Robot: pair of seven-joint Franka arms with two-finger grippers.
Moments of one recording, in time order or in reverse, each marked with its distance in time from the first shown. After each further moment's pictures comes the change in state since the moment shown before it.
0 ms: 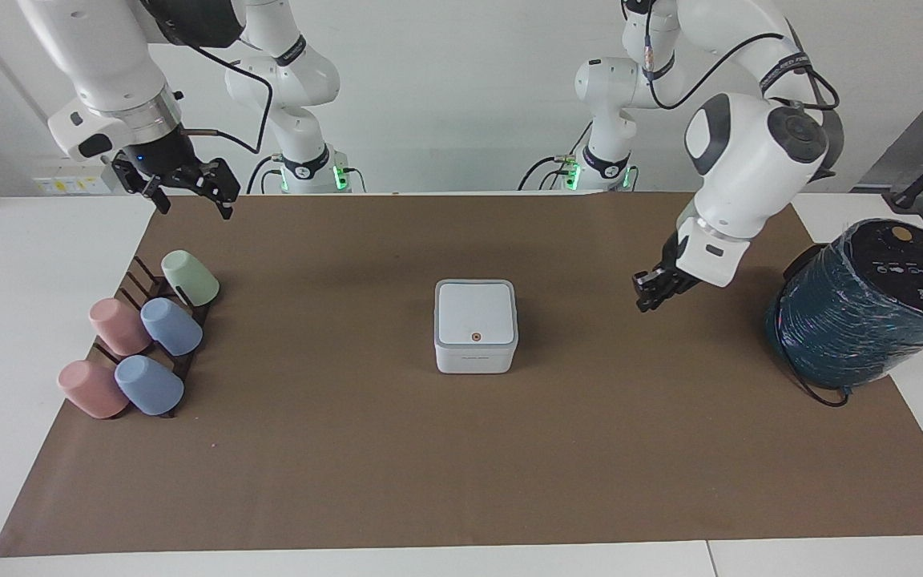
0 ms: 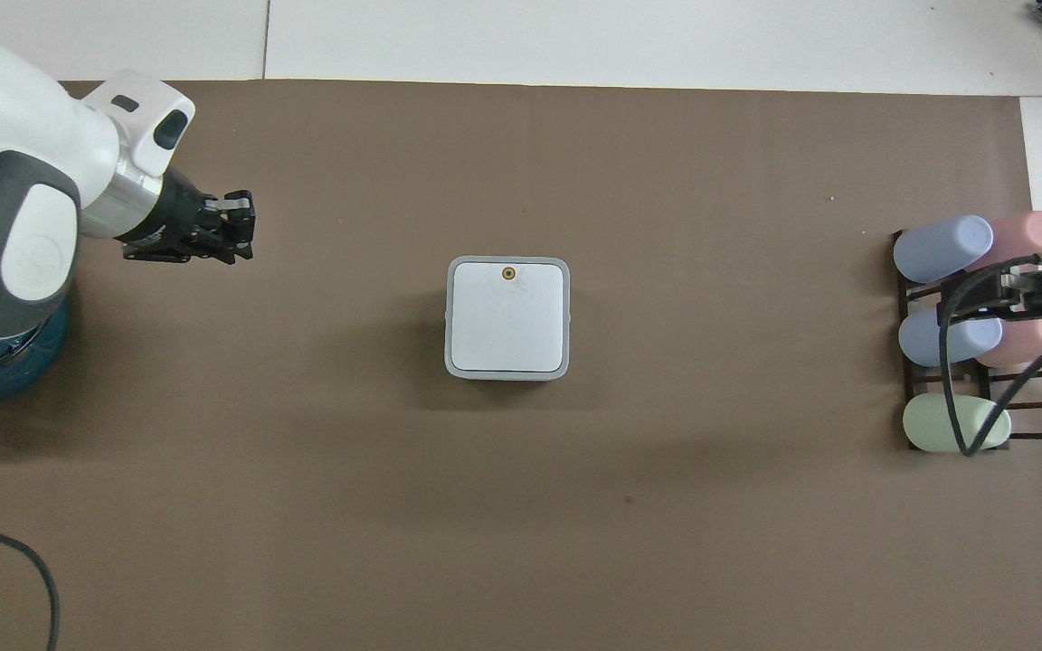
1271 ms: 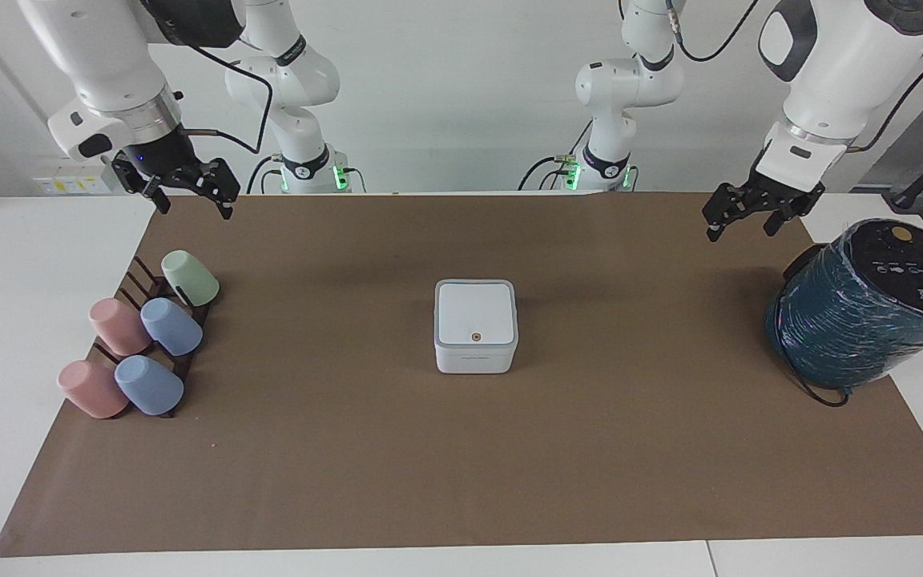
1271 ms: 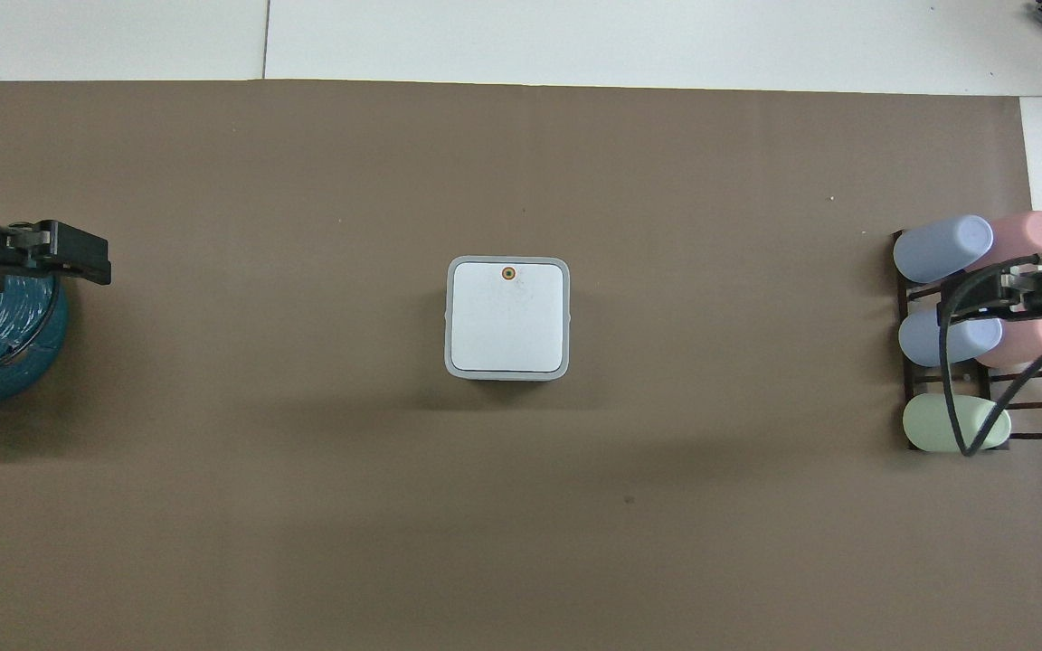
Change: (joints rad) left arm 0.098 -0.182 -0.009 0.004 0.157 -0.167 0.226; right arm 0.000 0.000 0.000 0.000 0.000 0.000 0.000
